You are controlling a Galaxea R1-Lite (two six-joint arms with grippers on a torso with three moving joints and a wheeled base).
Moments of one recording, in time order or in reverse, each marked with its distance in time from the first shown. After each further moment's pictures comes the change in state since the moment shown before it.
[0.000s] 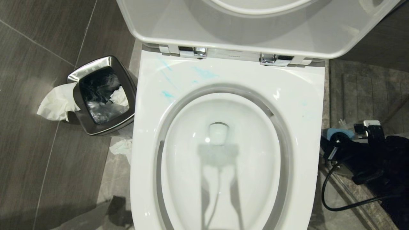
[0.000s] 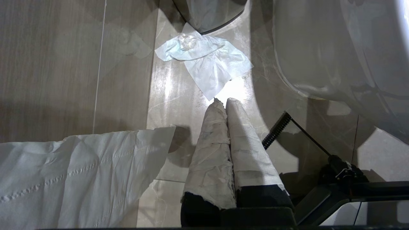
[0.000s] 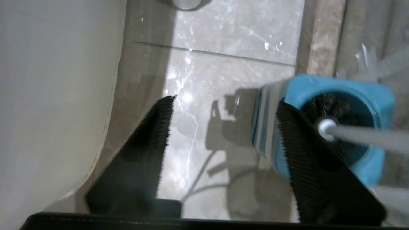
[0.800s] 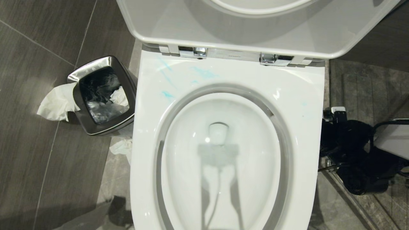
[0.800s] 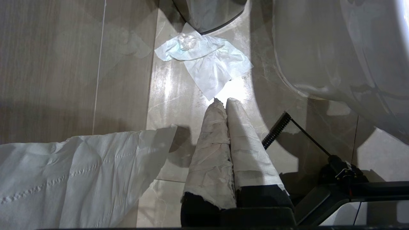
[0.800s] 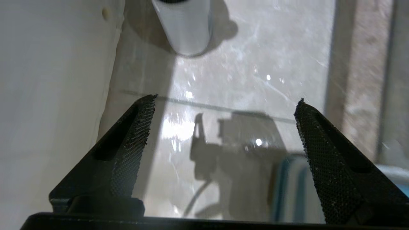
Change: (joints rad) left arm 0.000 0.000 0.000 0.000 0.000 0.000; right arm 0.015 0.304 -0.454 0.000 0.004 -0.020
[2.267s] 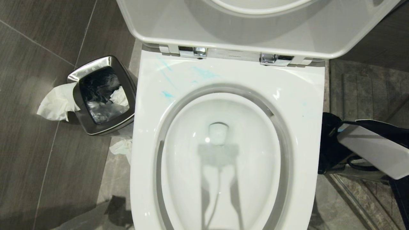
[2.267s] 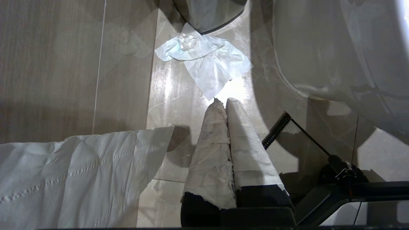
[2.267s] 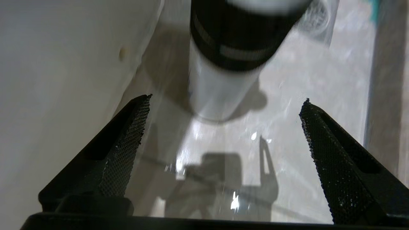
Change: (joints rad) left arm 0.000 0.000 0.000 0.000 0.000 0.000; right arm 0.053 0.247 -0.474 0.000 0.035 -0.206
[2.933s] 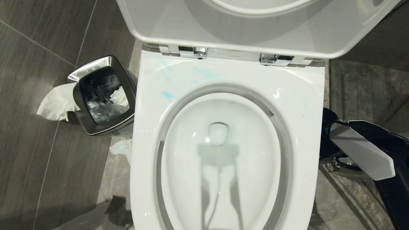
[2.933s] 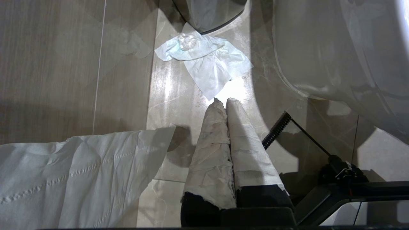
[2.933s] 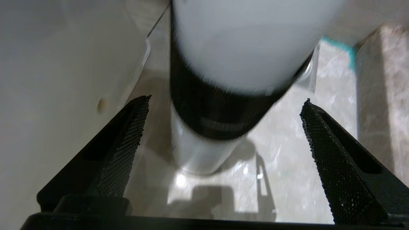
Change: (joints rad) left arm 0.000 0.000 0.000 0.000 0.000 0.000; right arm -0.008 0.113 -0.280 0.000 0.002 -0.015
